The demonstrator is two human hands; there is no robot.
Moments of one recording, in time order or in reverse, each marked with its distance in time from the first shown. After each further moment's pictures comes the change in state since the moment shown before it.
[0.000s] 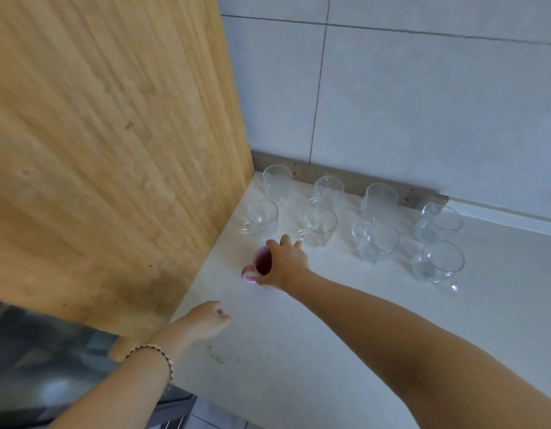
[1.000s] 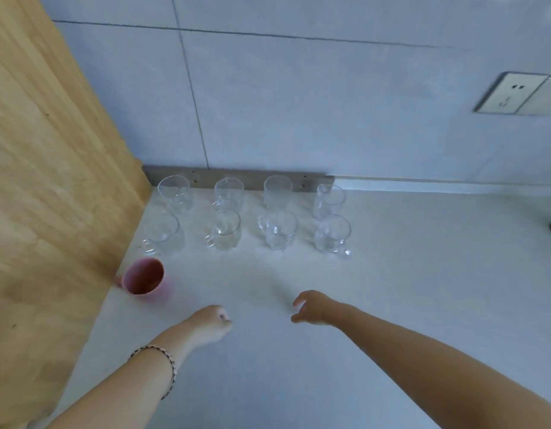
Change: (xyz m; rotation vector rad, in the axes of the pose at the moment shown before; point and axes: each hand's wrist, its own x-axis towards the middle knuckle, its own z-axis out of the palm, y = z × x) left_hand 0.014 0.110 0.067 0.276 -0.115 0.328; right_hand -0.116 0.171 -0.002 0.335 -0.330 0.470
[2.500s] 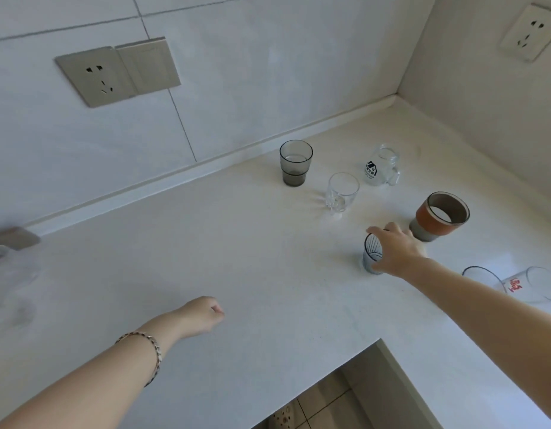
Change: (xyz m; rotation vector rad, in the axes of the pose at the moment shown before) left_hand 0.078 0.529 0.292 0.282 -0.247 0.166; right_hand -0.222 0.675 -0.233 -0.067 0.571 0.497
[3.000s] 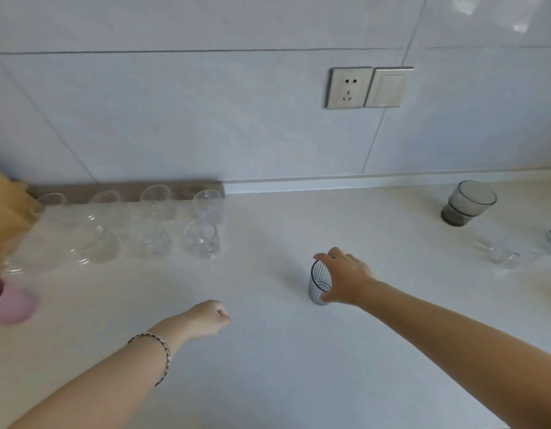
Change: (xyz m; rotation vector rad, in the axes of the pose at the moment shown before) left_hand -0.120 -0.259 -0.056 -0.260 0.180 -0.188; right_hand -0.101 -0.369 0.034 -0.142 -0.059 -0.654
